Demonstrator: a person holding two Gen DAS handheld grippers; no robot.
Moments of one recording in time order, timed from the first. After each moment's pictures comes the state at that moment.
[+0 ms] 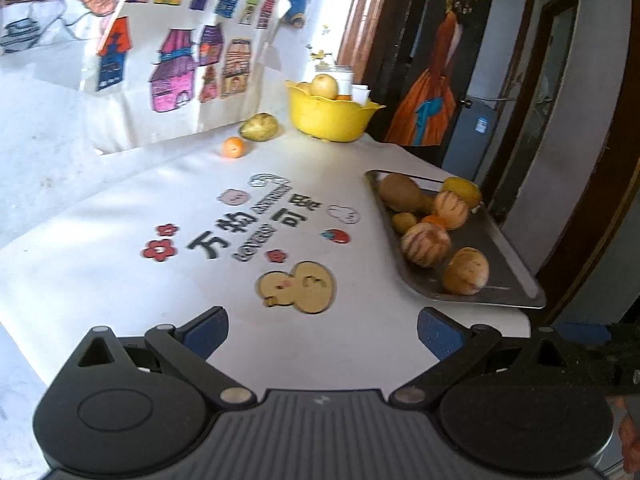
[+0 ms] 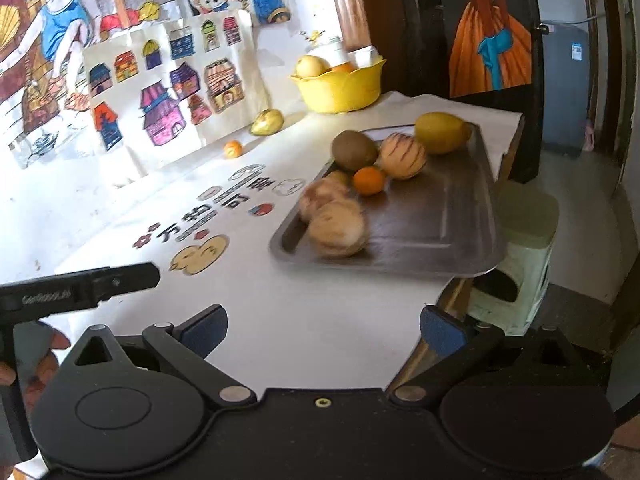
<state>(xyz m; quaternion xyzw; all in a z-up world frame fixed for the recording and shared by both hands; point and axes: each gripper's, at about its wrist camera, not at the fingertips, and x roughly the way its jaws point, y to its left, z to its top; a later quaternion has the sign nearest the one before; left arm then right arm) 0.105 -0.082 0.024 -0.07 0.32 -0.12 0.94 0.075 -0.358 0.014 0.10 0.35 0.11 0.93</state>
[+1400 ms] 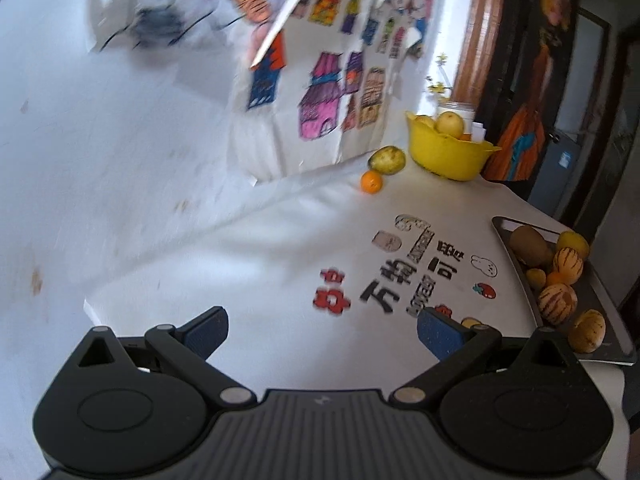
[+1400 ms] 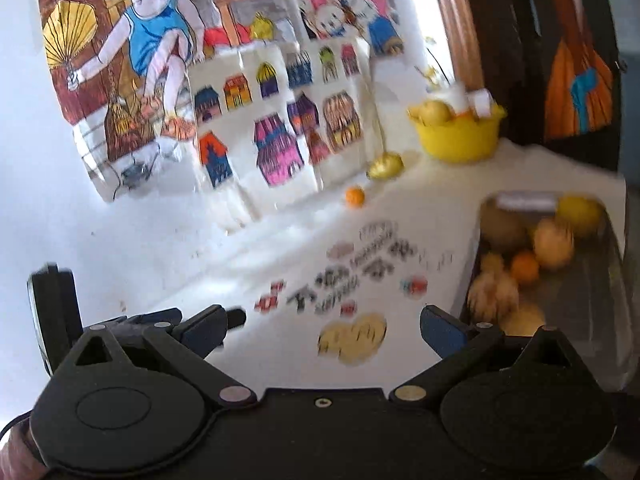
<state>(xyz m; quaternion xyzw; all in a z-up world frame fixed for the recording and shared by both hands) 0.139 0.009 0.035 -0.07 0.30 0.00 0.95 0.121 -0.256 0.103 0.09 0.31 0.21 0.92</state>
